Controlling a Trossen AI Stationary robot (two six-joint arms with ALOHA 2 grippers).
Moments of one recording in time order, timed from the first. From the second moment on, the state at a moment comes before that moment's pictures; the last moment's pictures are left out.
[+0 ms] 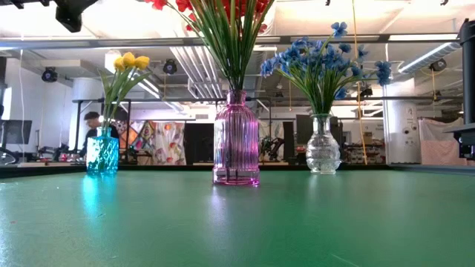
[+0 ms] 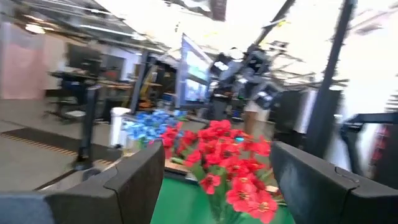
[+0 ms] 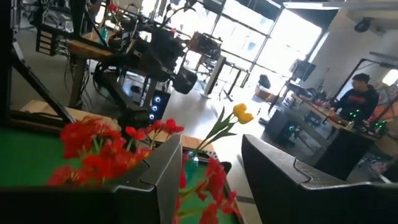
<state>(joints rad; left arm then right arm) 0.60 0.11 0.54 -0.18 0.46 -0.32 0.21 1.07 1.22 -0.17 0.41 -0.38</state>
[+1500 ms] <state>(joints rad) -0.01 0.18 0.24 0.07 0.62 -0.15 0.20 0.33 0.49 0.08 0.25 -0.17</state>
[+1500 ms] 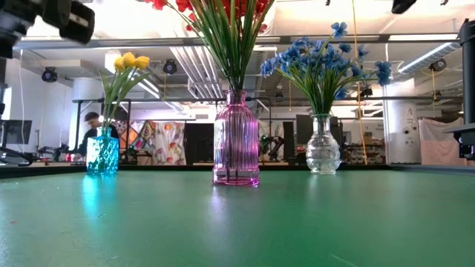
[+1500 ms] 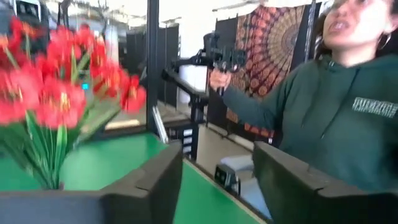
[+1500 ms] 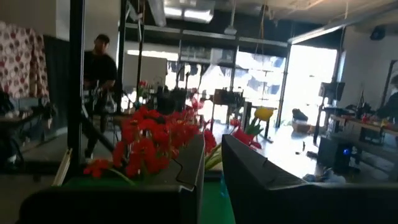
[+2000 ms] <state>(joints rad) -0.01 0.13 0.17 -0.07 0.66 0.04 0.20 0.22 0.20 0.40 0.26 -0.18</state>
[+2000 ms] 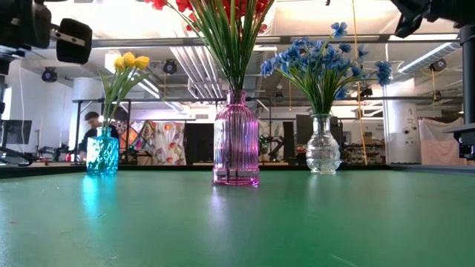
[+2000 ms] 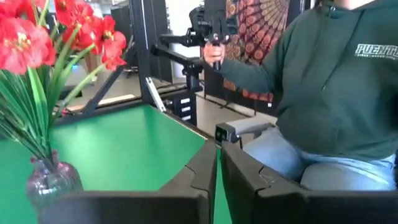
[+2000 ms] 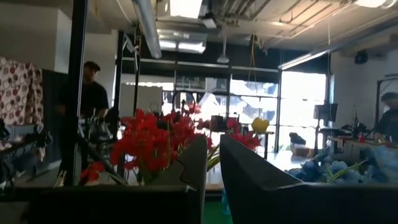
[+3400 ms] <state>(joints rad) -0.01 0.07 0.17 -0.11 0.31 -0.01 0.20 0.02 0.01 0.35 0.29 -0.26</state>
